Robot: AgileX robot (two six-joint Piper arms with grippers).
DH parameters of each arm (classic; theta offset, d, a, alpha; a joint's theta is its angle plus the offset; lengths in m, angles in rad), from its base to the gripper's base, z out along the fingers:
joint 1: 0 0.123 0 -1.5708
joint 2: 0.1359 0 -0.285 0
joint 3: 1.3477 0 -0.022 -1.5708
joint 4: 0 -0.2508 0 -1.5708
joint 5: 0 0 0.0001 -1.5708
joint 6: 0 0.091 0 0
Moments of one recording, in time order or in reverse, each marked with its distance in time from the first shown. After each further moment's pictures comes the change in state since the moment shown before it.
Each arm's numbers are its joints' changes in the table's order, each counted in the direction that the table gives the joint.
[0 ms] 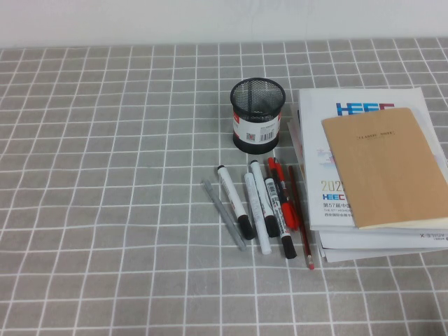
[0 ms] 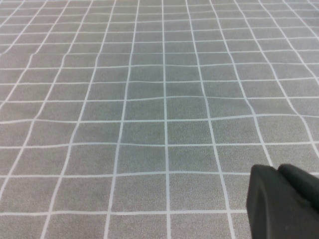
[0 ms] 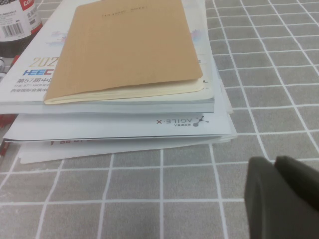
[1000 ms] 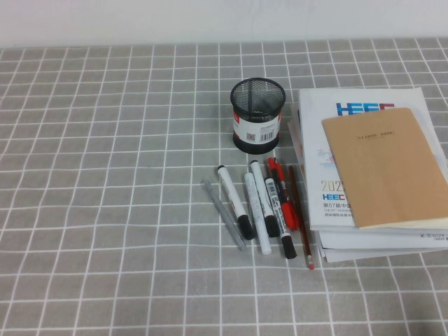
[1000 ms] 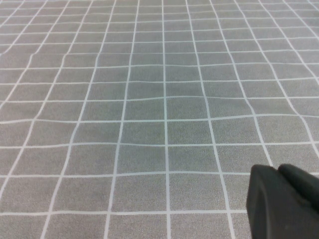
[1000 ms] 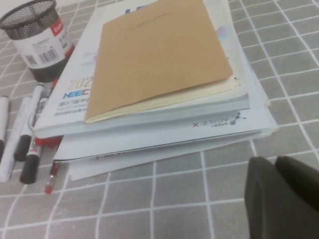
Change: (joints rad) right arm 0.000 0.000 0.000 -0.190 0.000 0.000; left arm 0.000 0.000 0.000 0.000 0.000 0.000
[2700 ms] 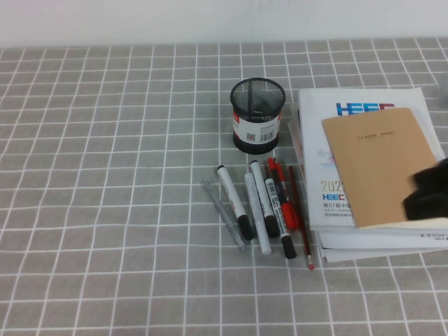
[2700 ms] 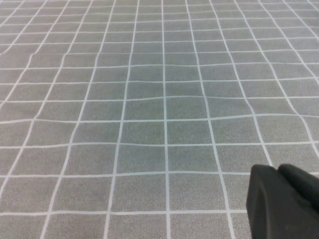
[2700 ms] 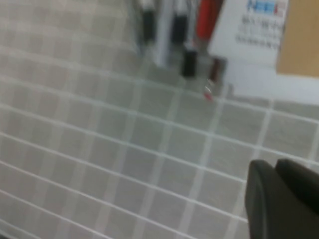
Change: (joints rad) right arm 0.213 1.199 -1.089 -0.134 -0.728 -0.086; left arm 0.000 0.000 0.000 0.000 0.000 0.000
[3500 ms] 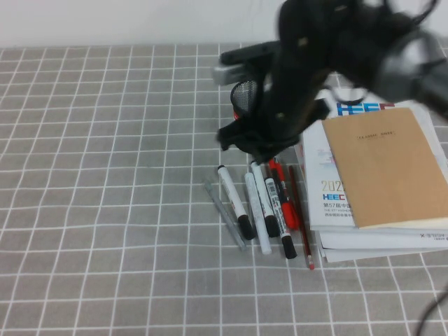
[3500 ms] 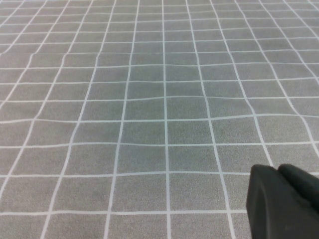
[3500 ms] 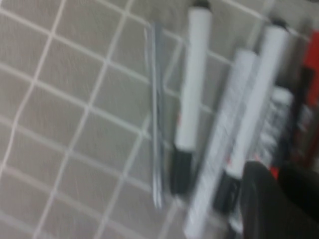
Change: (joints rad) right arm 0.381 0.836 -0.888 0.376 -0.128 0.265; left arm 0.000 0.000 0.000 0.000 0.000 0.000
